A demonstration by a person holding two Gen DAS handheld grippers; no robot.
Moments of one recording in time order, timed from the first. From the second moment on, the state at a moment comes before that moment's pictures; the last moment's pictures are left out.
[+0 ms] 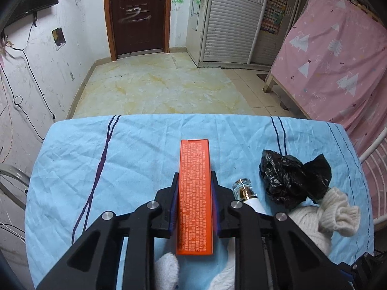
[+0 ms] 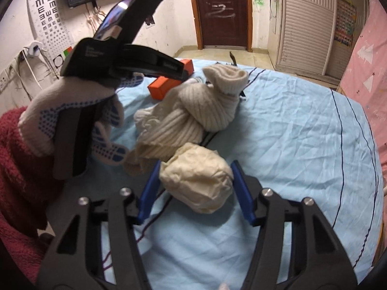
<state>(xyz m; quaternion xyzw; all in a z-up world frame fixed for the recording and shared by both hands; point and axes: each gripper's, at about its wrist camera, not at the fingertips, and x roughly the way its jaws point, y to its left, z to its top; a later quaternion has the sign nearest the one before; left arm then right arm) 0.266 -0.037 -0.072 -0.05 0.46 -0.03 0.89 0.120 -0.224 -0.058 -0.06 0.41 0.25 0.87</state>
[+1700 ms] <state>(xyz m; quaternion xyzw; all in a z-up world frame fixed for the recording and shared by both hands) 0.126 -0.319 0.046 0.01 0.33 -0.27 0.90 0.053 -0.571 -0.031 0.12 0.26 -0.01 0.96</state>
